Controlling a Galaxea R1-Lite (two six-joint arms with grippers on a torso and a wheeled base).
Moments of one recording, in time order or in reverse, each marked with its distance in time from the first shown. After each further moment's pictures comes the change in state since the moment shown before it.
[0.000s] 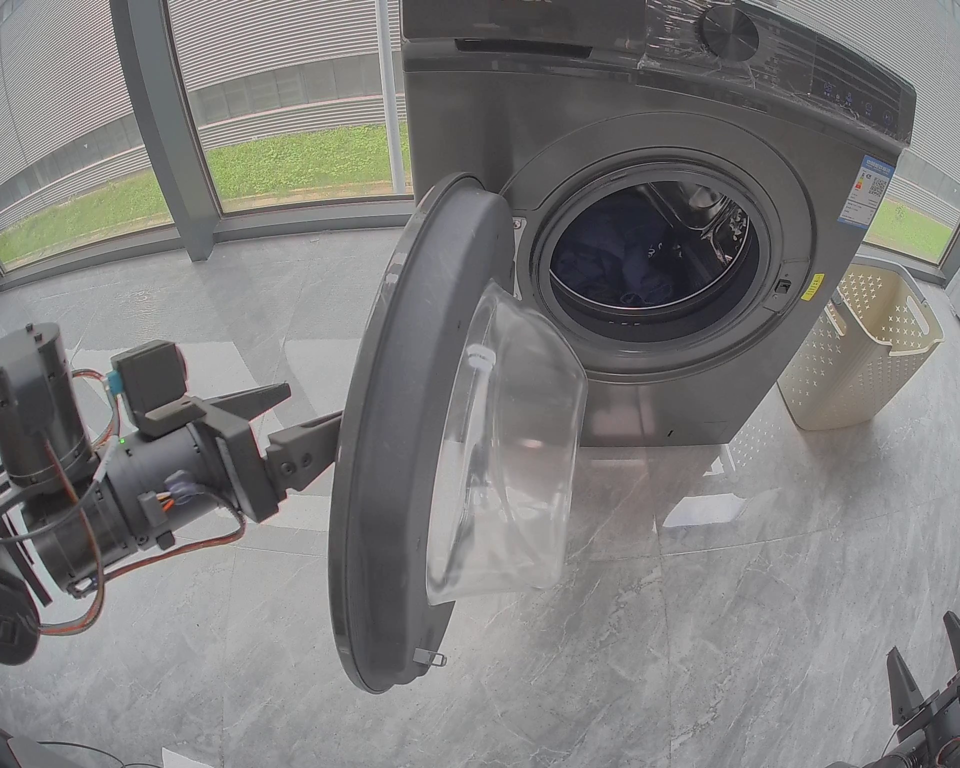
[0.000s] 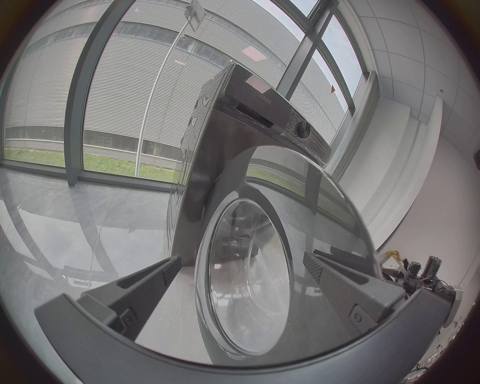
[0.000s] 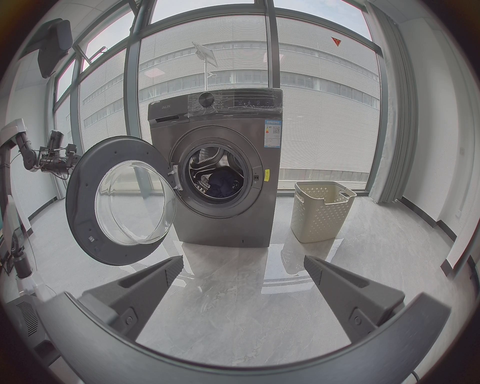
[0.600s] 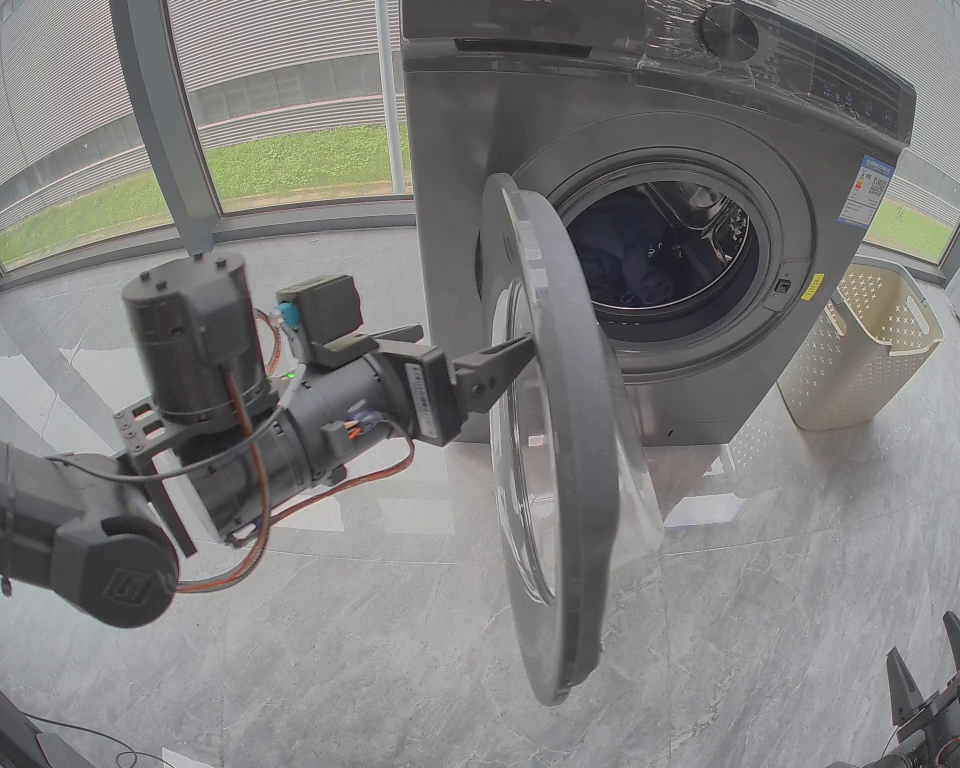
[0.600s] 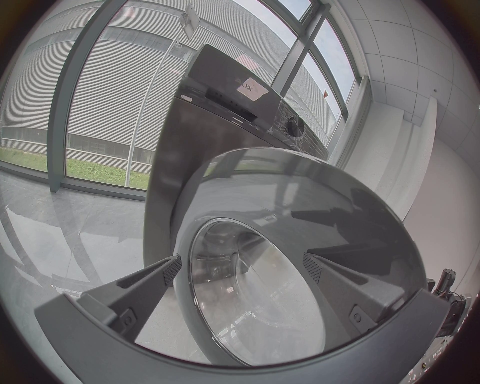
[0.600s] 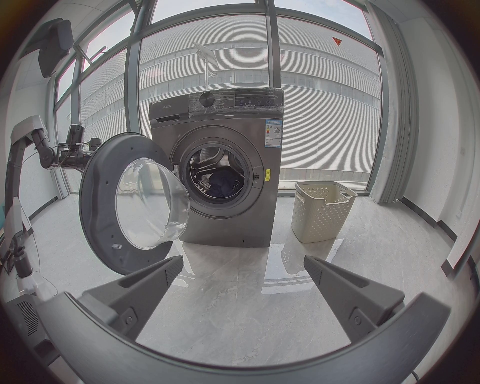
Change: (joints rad) left arm -0.180 0.315 -0.287 -0.107 0.153 -0.003; right arm 0.000 0.000 0.000 0.000 0.006 -0.001
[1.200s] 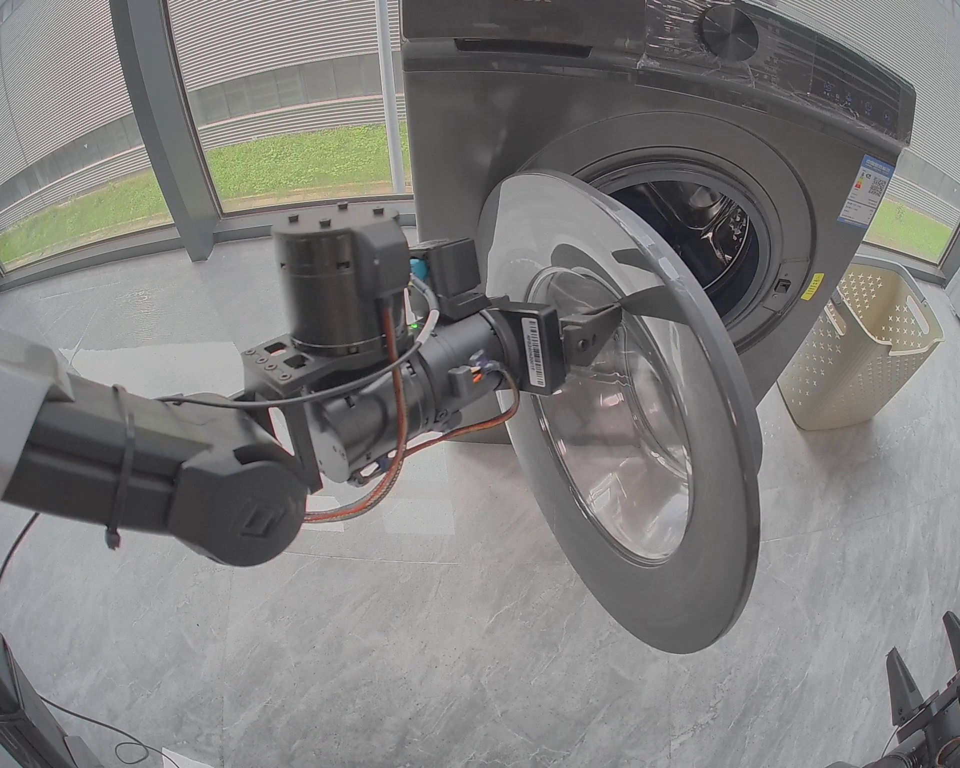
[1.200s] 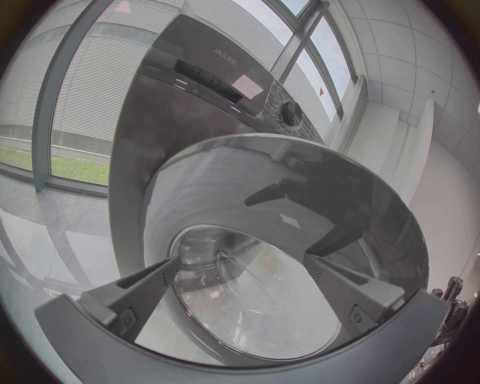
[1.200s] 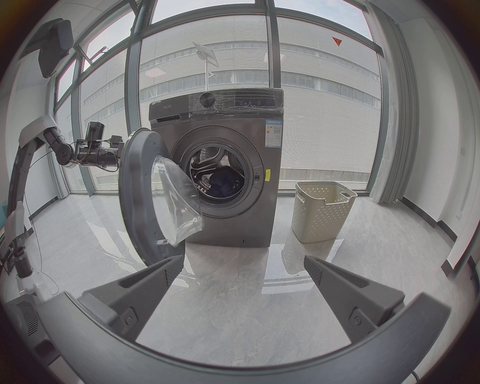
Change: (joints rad) left arm -0.050 0.209 -0.323 0.107 0.002 -0.001; right arm 0.000 0.000 0.000 0.000 0.000 0.000
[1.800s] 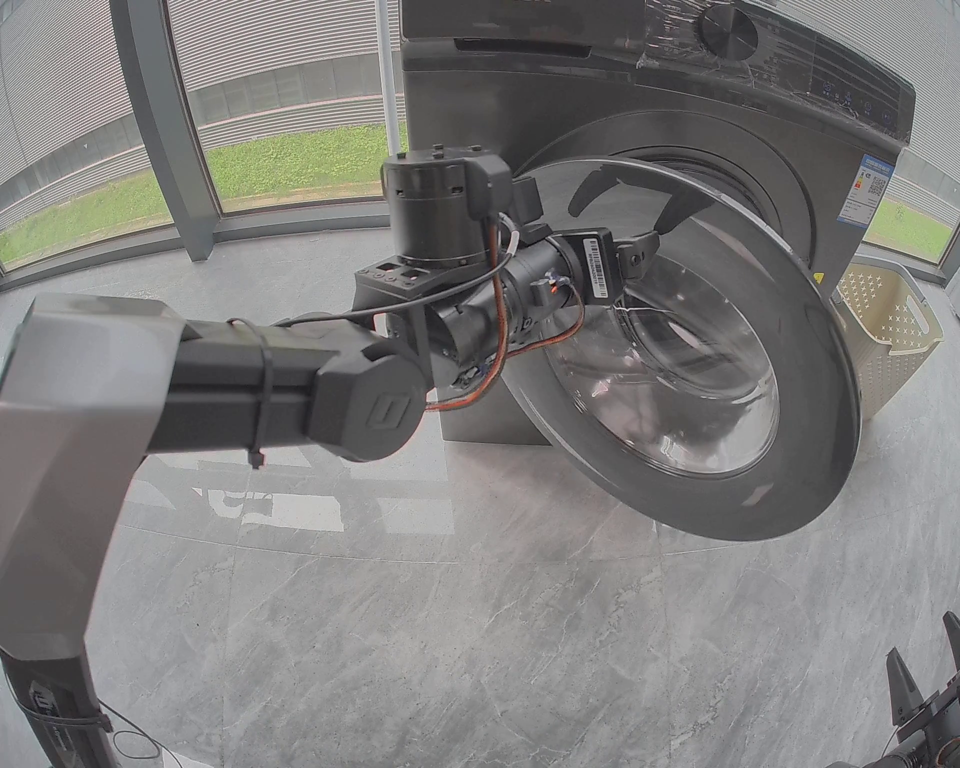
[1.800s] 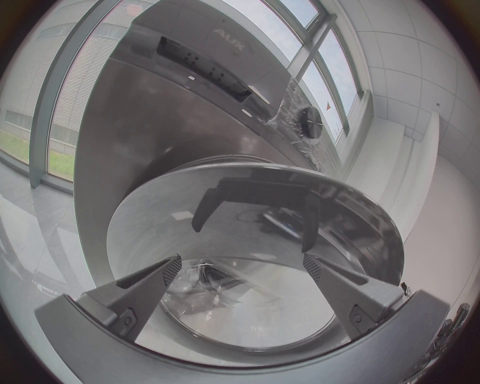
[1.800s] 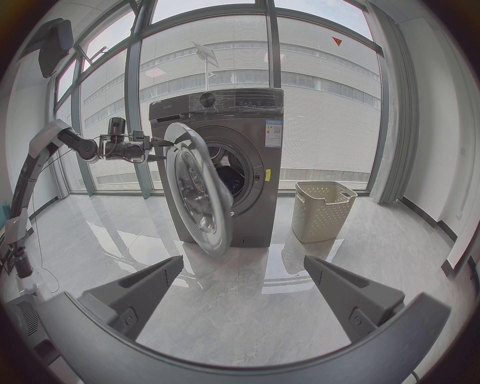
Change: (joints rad) left arm 0.005 0.247 -0.503 0.166 0.023 -0.047; right arm 0.000 0.000 0.000 0.000 0.000 0.000
